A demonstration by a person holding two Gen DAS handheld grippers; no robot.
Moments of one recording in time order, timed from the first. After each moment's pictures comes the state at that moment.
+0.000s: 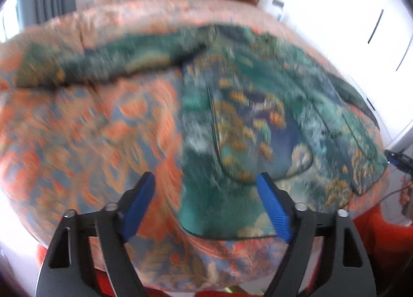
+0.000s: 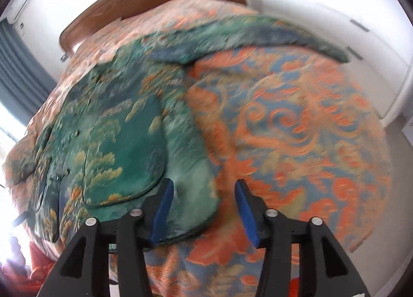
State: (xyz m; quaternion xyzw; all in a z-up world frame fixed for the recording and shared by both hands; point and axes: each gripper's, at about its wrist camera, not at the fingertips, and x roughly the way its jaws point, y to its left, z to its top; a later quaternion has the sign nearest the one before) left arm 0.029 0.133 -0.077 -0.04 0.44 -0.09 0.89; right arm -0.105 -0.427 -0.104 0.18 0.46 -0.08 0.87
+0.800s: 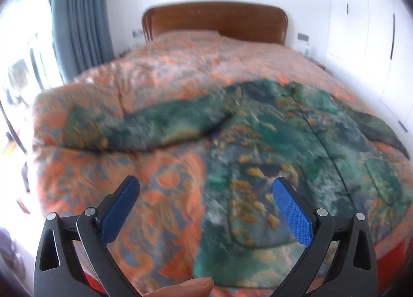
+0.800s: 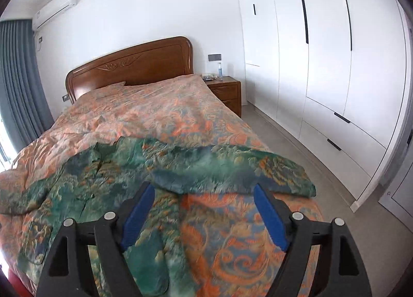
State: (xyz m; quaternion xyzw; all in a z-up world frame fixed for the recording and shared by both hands) left arm 0.041 0.113 -0.022 -0.01 0.35 0.01 0.94; right arm -0.065 -0.452 0.043 0.09 0.27 -0.13 0.95
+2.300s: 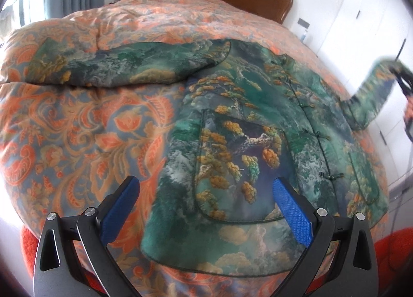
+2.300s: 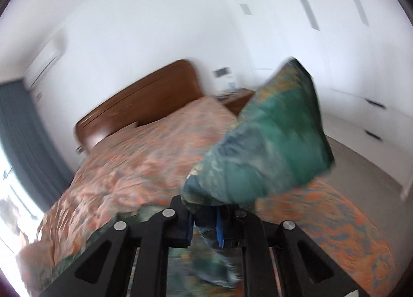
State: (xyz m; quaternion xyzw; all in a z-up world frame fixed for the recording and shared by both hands) left arm 0.045 0.107 -0.072 -0.11 0.43 -0.03 0.89; right arm 0.115 -0.437 0.082 0.19 0.20 -0.07 0.96
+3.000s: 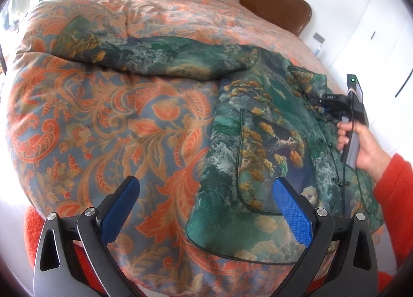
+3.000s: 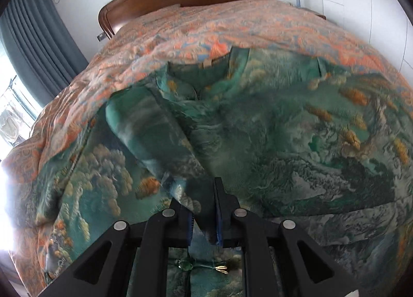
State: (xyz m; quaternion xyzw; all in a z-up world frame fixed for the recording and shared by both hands) left arm 0.031 0.151 -0.083 -0.15 0.44 0.00 0.89; right arm 0.238 -0.186 -0.130 0.12 0.45 0.04 0.89
